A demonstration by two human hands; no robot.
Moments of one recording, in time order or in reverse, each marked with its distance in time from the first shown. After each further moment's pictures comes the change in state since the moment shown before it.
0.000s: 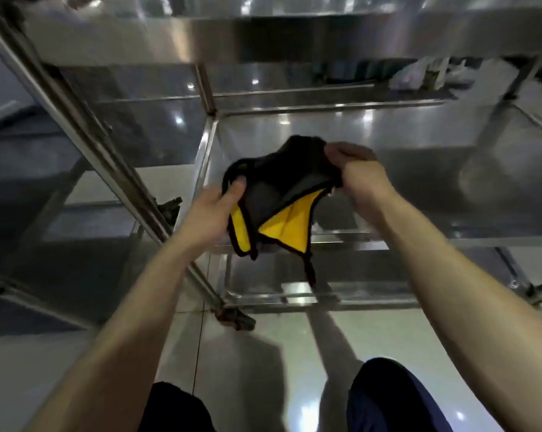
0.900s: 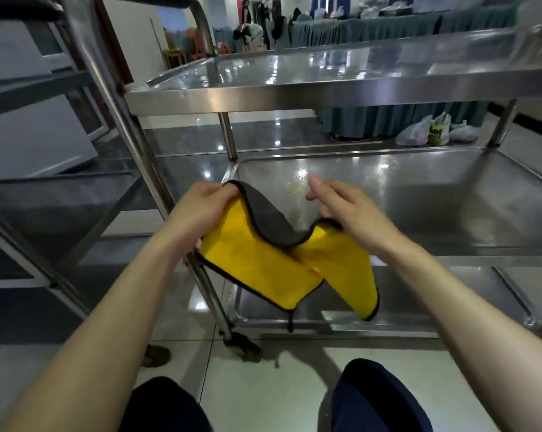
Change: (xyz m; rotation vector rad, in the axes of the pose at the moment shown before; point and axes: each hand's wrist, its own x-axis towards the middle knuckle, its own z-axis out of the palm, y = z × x) left_hand -0.064 0.077 -0.029 0.221 0.063 0.068; right_hand -0.115 -0.046 -0.043 -0.426 -0.378 -0.344
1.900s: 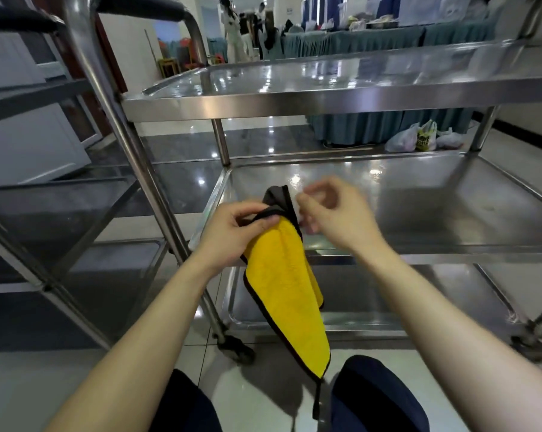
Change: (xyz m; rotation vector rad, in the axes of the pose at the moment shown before) left_hand -0.006 -0.023 0.055 -0.260 -0.182 0.461; right_hand -0.009 -0.007 0.014 -0.011 0.217 -0.052
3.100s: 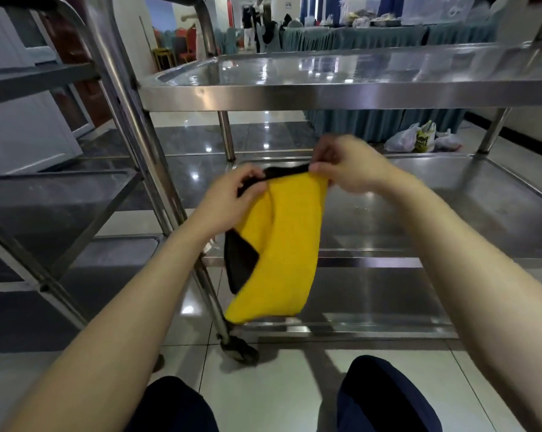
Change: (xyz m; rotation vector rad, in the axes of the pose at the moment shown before) left_hand 0.050 -0.027 -0.059 0.440 -0.018 0.065; right_hand 0.099 -0.018 -0.014 -0.450 -0.282 -0.087
